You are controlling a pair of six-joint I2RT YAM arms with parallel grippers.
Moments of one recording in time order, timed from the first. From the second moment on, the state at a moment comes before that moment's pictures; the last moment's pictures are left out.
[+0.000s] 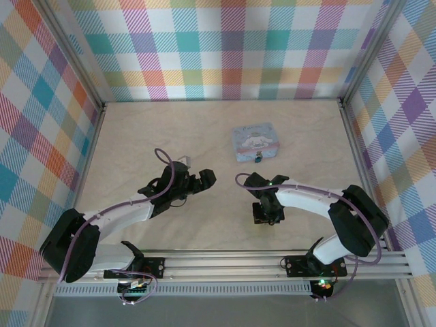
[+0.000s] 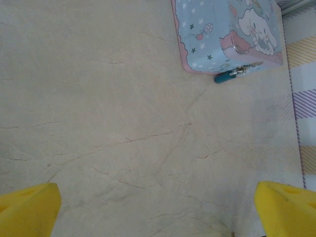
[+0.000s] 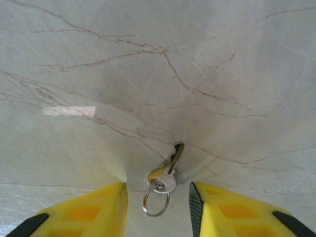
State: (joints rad) left arm -0.64 1.27 0.59 0.05 0.07 -0.90; right arm 0.79 1.49 0.78 -0.85 -0.03 0.73
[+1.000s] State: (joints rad) left arm -0.64 1.25 0.59 0.02 0.06 -0.90; right arm 0.79 1.48 0.76 -0.82 -0.01 0.75
